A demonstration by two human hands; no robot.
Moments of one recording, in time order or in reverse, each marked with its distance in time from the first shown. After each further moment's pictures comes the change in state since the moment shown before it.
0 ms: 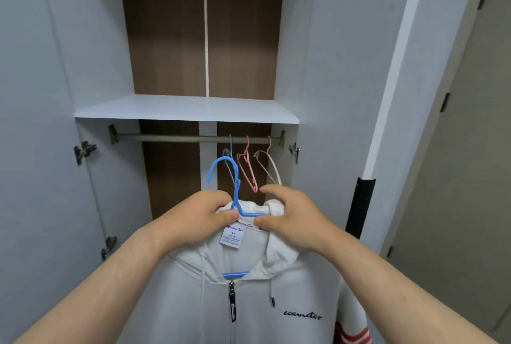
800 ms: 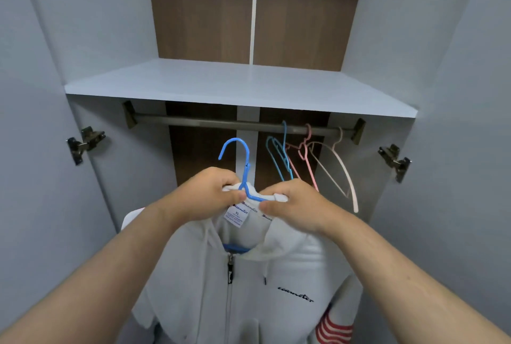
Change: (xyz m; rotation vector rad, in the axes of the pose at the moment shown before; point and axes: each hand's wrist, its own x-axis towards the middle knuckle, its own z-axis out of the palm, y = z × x) left_hand 0.173 -0.211 -0.062 -0.058 0.015 -0.177; right_hand 0.271 0.038 0.127 0.201 -0.353 -0.029
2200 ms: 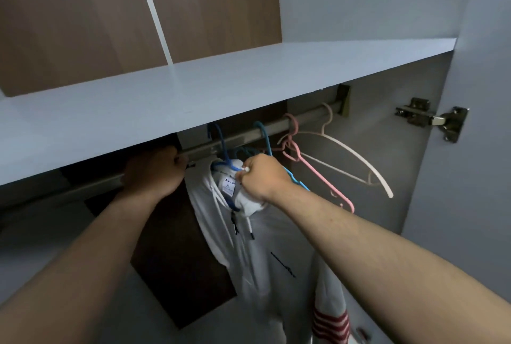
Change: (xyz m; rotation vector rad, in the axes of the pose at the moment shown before) left_hand 0.314 -0.168 -0.043 0.745 0.321 0.152; right_hand 0.255 0.105 0.008 -0.238 0.637 0.425
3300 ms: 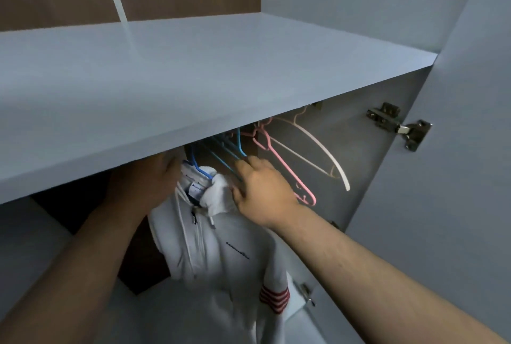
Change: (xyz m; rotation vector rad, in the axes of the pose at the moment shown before) left_hand -0.033 0.050 -0.012 -0.421 -0.145 0.042; right_hand -0.055 0.021 -0.037 -0.364 -0.042 -0.163
